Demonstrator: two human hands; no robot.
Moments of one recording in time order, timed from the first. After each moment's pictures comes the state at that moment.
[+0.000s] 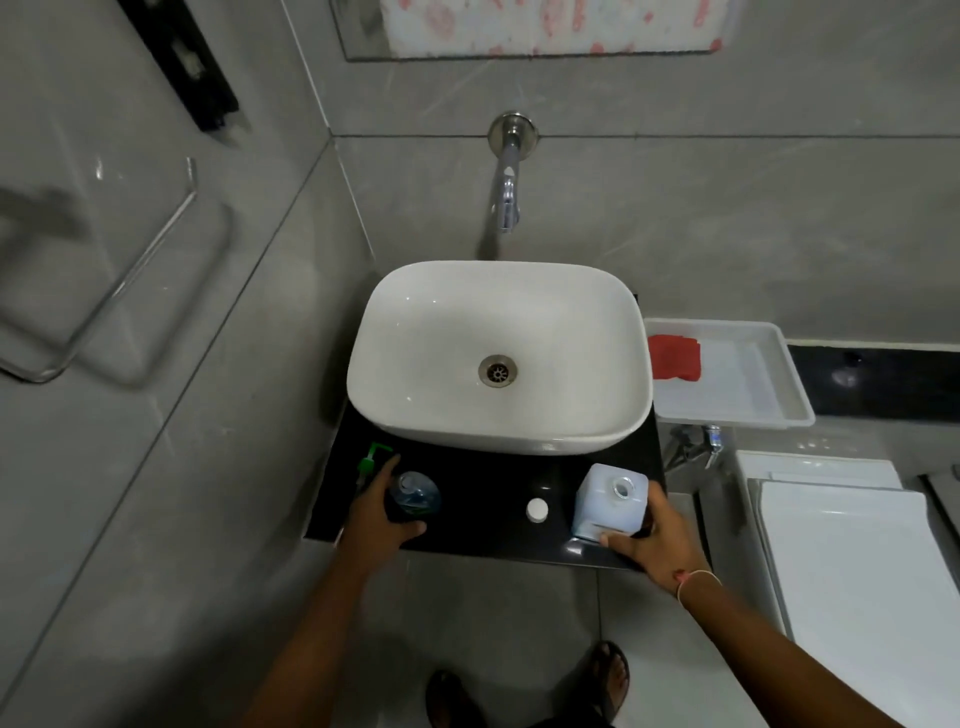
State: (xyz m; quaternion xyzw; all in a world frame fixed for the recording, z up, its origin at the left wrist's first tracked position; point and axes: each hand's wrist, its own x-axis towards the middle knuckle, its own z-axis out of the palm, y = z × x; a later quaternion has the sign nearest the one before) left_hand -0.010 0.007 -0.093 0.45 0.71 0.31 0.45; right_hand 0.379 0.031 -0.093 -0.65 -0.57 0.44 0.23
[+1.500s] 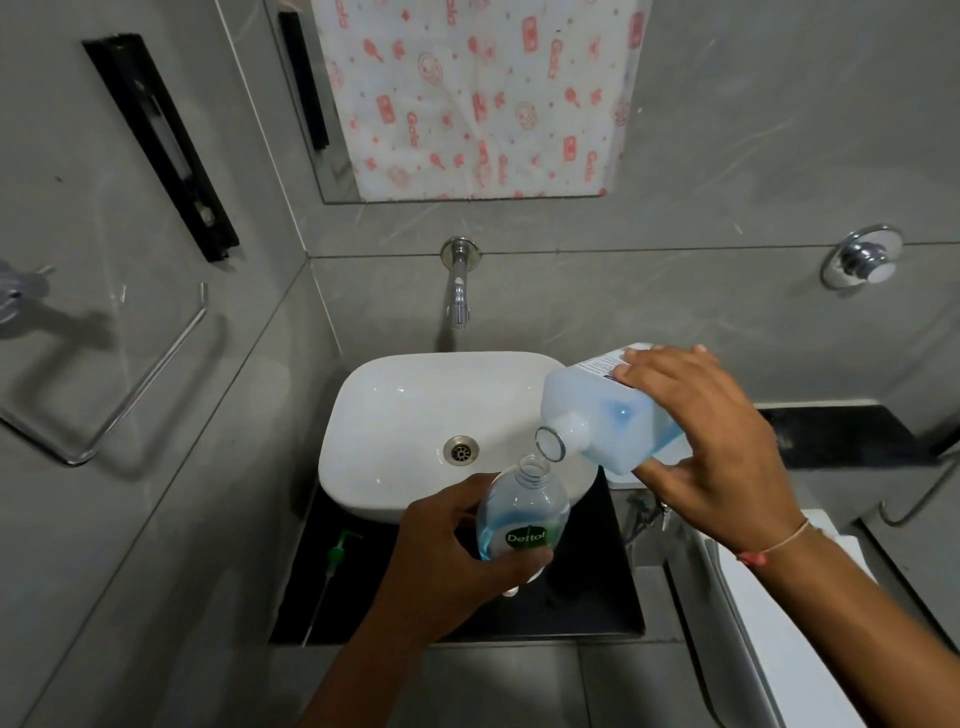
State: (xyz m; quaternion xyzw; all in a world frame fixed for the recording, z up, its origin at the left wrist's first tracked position) left_hand 0.115 -0.010 0.137 0.66 0.46 0.45 0.38; right_hand 0.372 0.041 0.197 -0.41 -0.83 -0.06 0.38
